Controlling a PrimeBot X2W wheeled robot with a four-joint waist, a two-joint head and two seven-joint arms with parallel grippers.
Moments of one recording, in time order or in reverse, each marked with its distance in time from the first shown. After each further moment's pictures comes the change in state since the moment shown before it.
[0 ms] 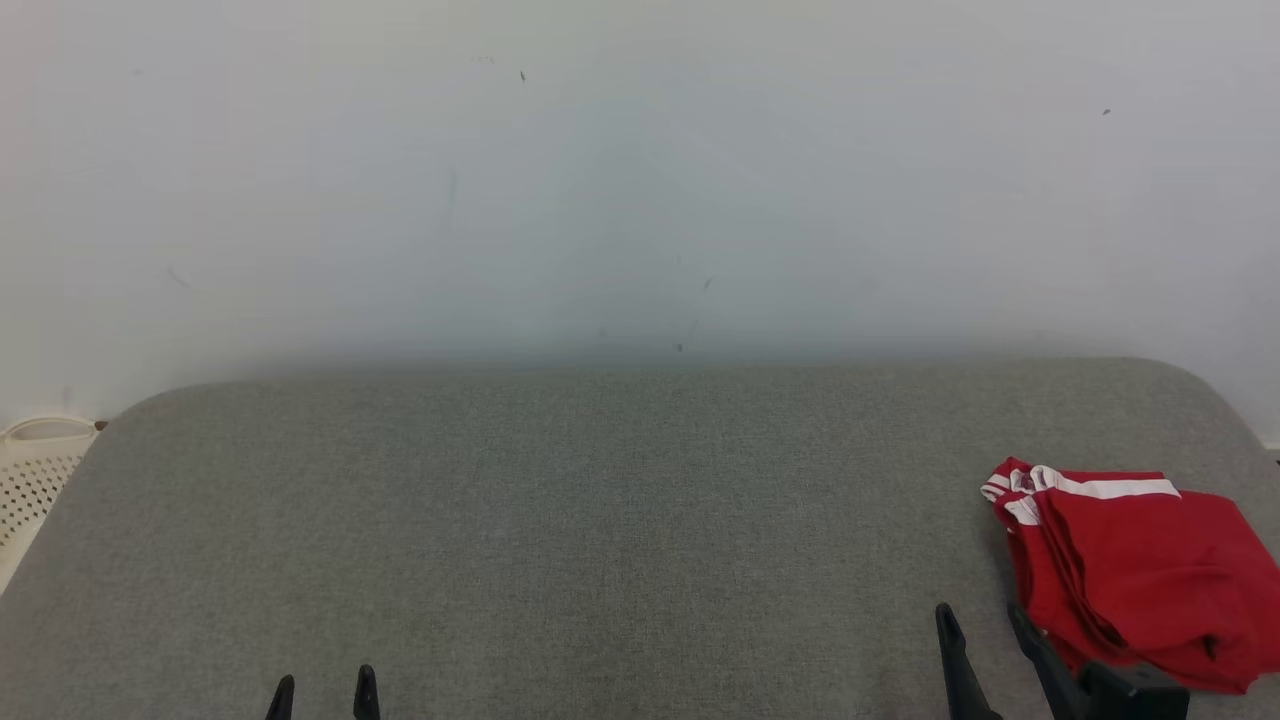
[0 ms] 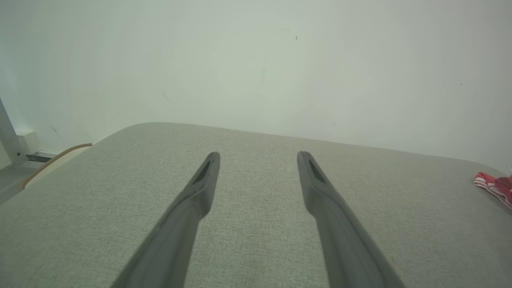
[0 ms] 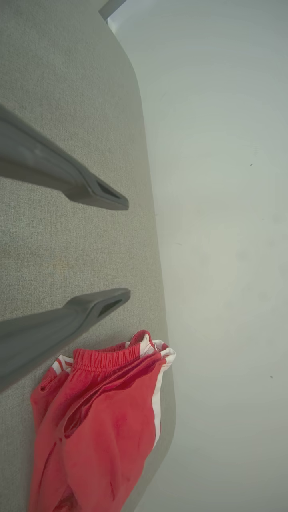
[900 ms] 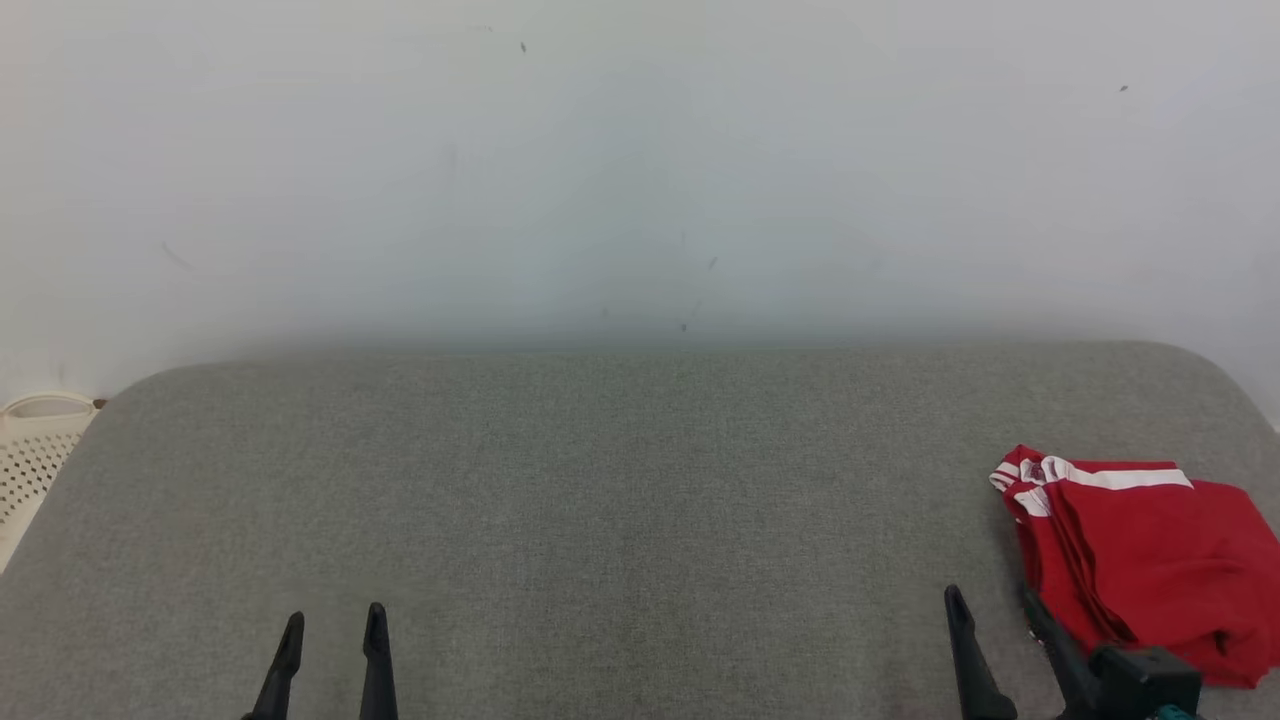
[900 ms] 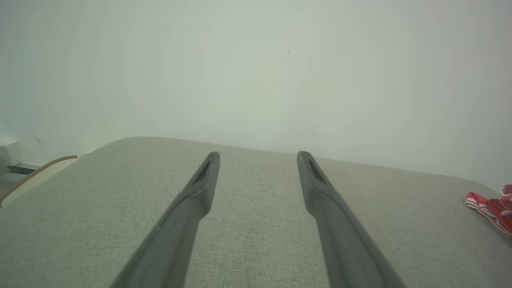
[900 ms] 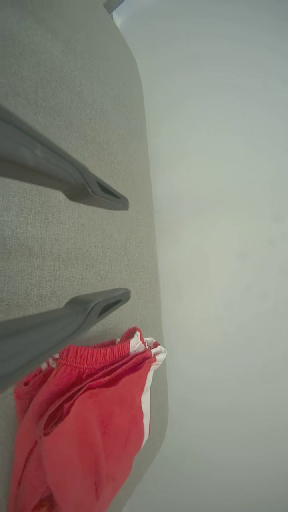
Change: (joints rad) left arm -0.083 0.033 -0.081 -0.014 -0.070 0.062 0.003; right arm -0.036 -0.041 -0.007 -0.003 0.008 0.000 -0.001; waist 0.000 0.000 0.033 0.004
